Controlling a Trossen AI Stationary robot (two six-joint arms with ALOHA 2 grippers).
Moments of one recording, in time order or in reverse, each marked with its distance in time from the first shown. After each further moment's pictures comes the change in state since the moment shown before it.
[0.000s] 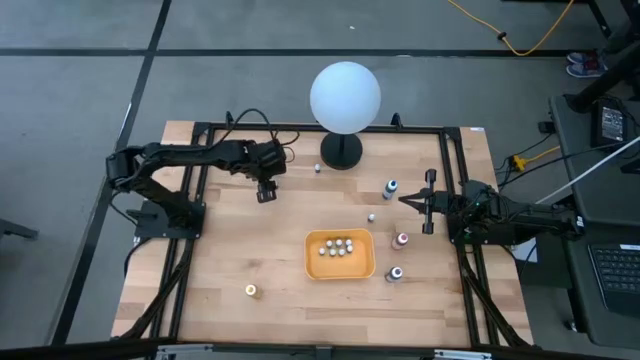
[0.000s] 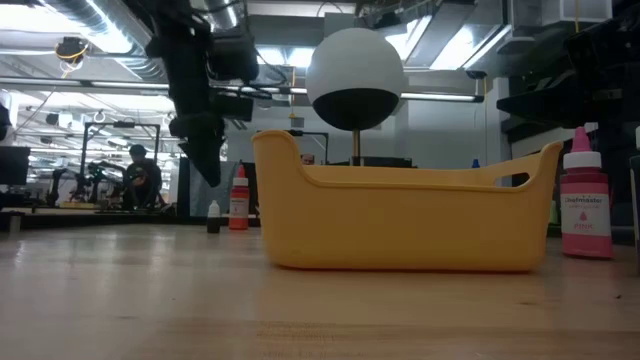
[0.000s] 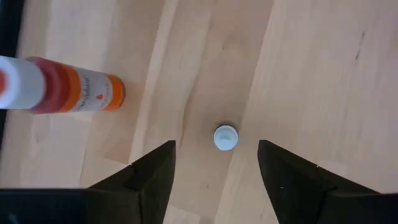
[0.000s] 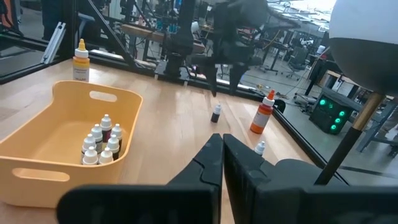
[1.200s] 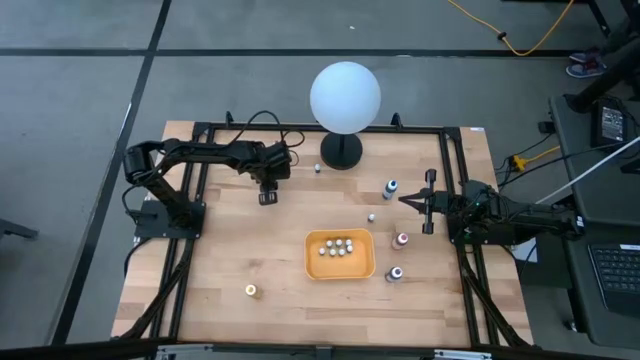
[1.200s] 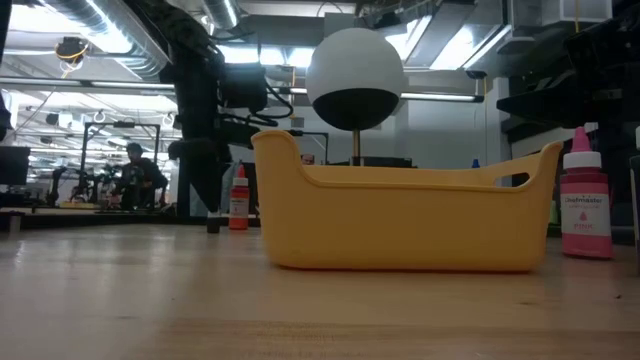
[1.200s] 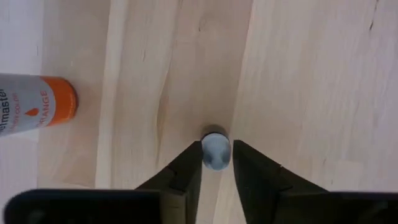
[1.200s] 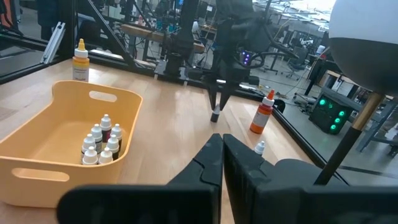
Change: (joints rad) left arm 0.034 0.137 0.000 0.042 0.087 0.093; right arm 0.000 0.000 0.000 0.000 0.000 0.000
